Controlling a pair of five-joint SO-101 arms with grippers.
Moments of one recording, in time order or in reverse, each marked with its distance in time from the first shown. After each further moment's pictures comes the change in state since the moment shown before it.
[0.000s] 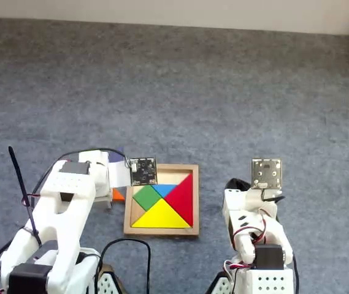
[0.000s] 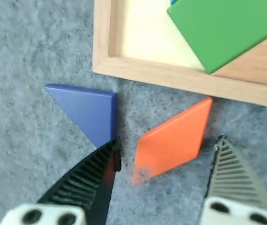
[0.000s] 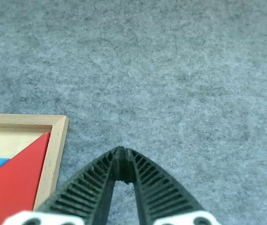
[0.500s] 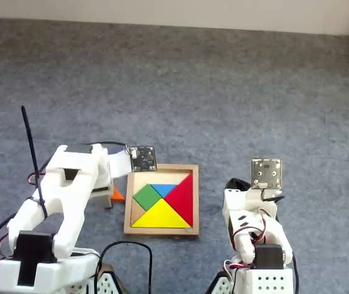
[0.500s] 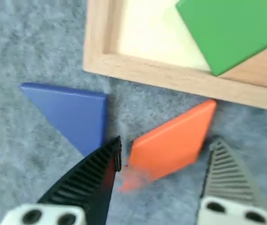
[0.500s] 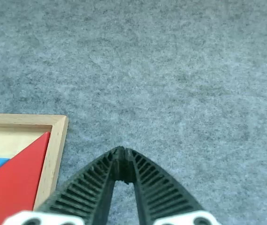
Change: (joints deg) left arm 0.0 17.5 -11.4 5.0 2.8; right arm 0.0 0.0 0.0 0.0 0.0
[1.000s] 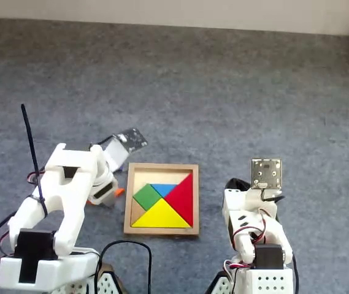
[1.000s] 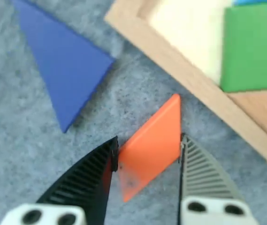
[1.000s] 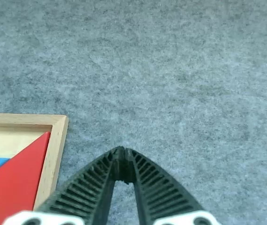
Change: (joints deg) left arm -0.2 0.3 -1.0 8.4 29.8; right arm 0.0 0.0 0.0 0.0 0.0
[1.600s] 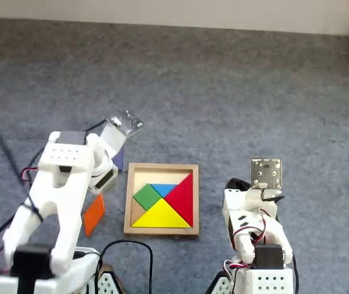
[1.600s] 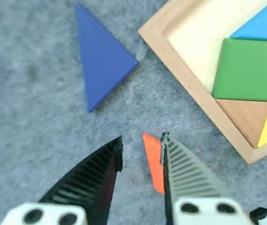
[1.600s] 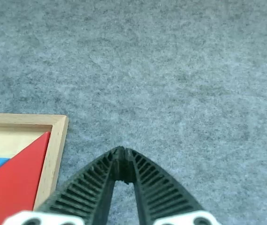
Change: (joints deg) left arm -0.9 -8.9 -8.0 12.8 8.7; right arm 0.0 0.0 0.0 0.0 0.0
